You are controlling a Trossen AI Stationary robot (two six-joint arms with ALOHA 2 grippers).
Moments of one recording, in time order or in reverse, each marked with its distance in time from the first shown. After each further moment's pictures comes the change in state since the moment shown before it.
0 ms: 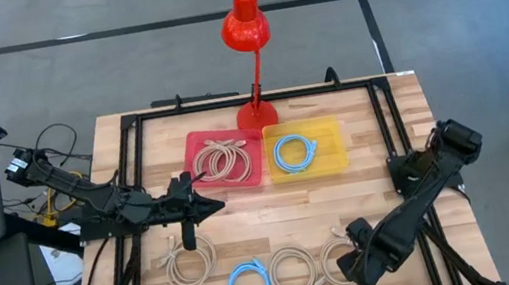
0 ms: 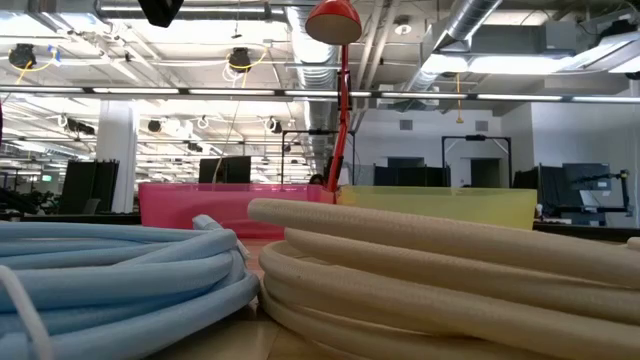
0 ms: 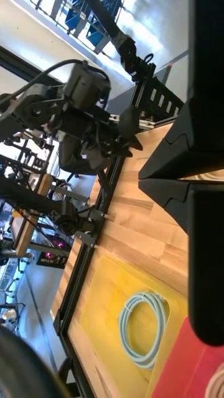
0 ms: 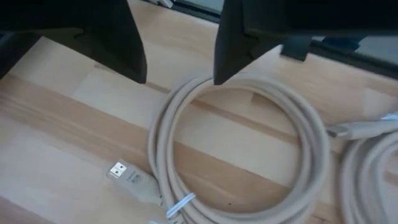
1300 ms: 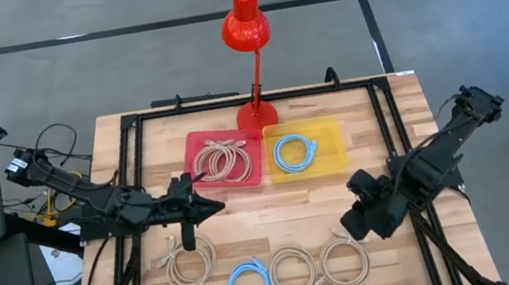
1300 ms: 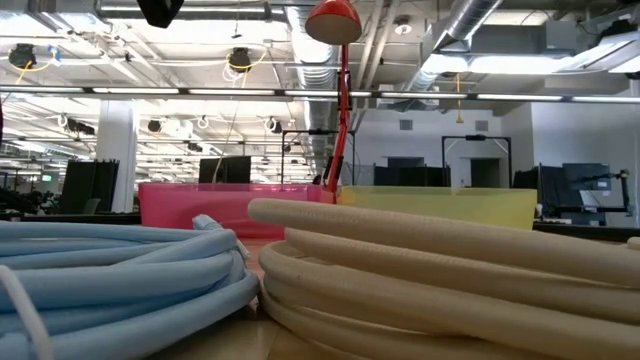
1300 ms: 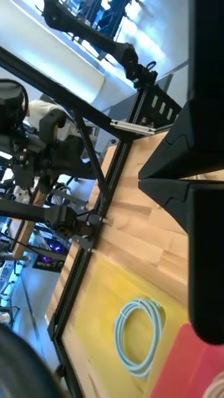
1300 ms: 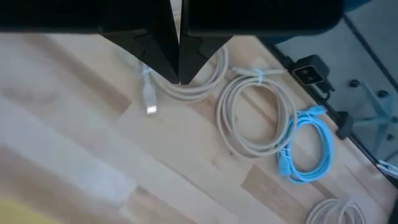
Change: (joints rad) left arm 0.000 0.000 0.000 0.001 0.013 -0.034; right arm -0.121 -0.413 -0.001 -0.091 0.367 -0.393
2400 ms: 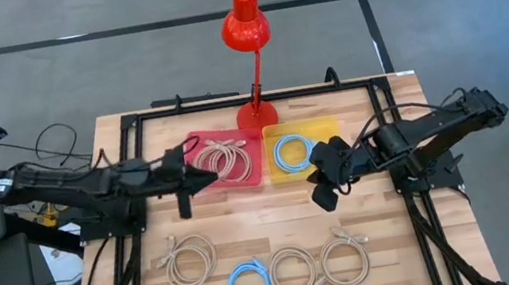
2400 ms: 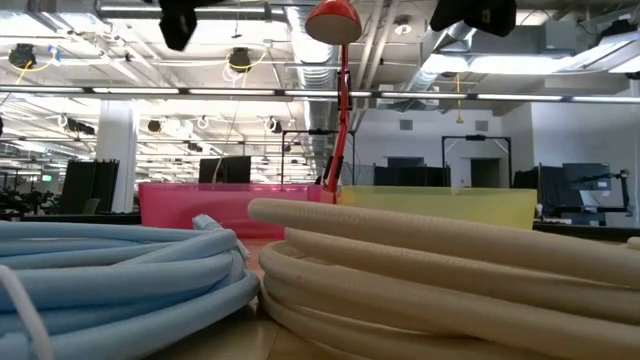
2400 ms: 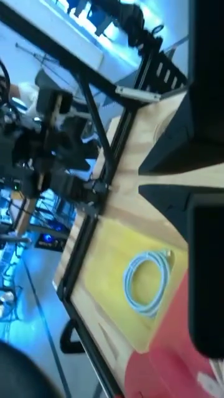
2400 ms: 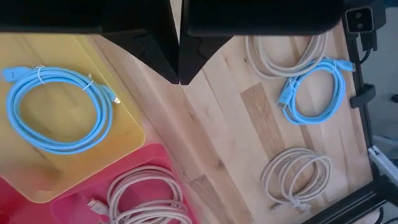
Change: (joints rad) left arm 0.323 -0.135 0.000 -0.154 0.258 0.083; right arm -0.396 0.000 0.000 0.277 0.002 -0.866
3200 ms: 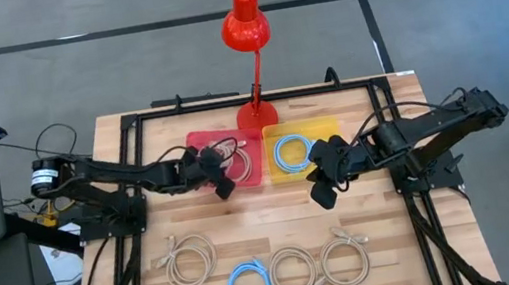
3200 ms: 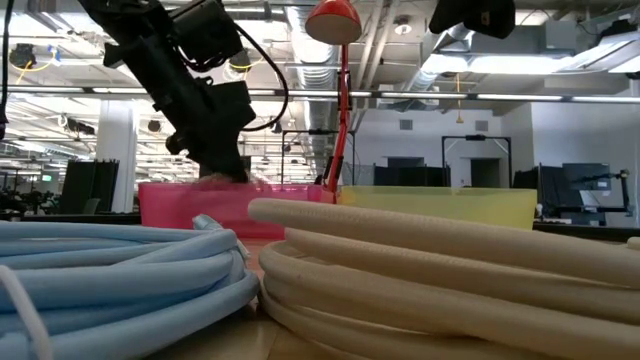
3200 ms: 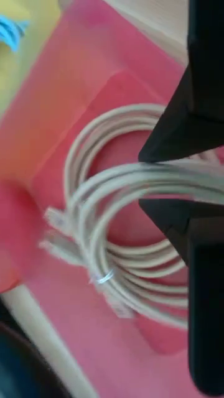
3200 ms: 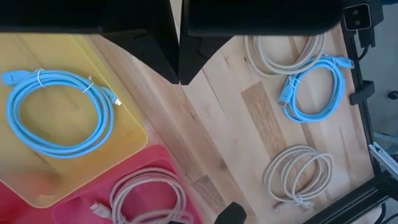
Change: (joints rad) left arm 0.222 0.570 0.000 -0.145 -0.232 -0.087; right arm -0.025 0.000 0.001 -0.002 -0.019 0.011
